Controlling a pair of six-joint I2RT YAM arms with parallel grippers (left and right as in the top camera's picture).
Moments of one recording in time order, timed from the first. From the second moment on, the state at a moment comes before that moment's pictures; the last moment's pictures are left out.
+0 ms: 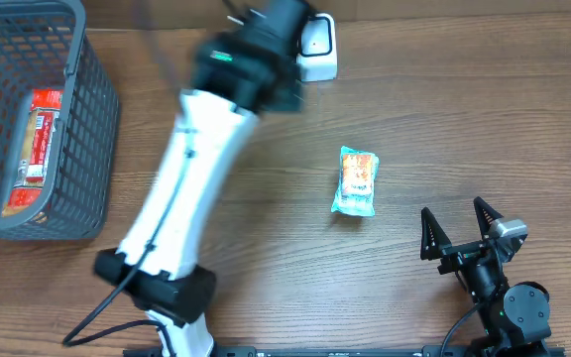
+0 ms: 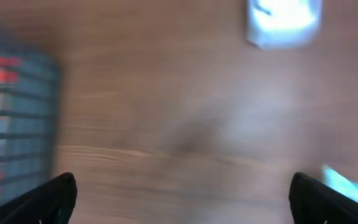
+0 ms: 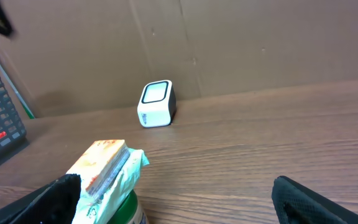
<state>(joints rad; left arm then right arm) -0.41 1.90 2.29 -1.49 -0.42 -0.37 0.26 0.01 0.02 -0.03 -0.02 0.25</state>
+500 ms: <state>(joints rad) 0.27 1.91 2.49 -1.51 -0.40 -0.13 0.26 0.01 0.02 -0.04 -0.02 0.25</state>
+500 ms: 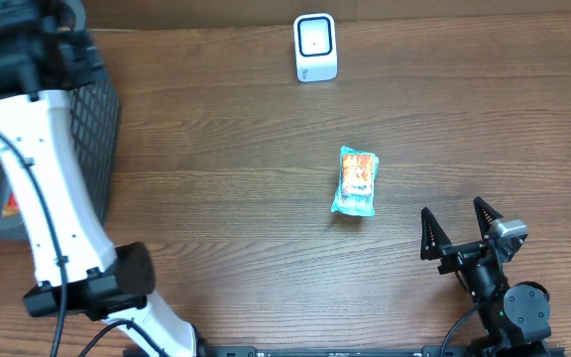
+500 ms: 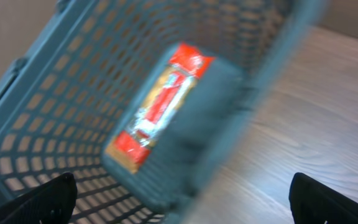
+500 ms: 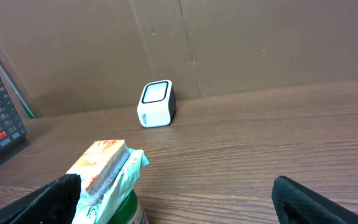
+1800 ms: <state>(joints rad) 0.78 1.91 1.71 -0.65 0.10 0.33 0.26 0.01 0.02 -0.03 -0.02 0.25</state>
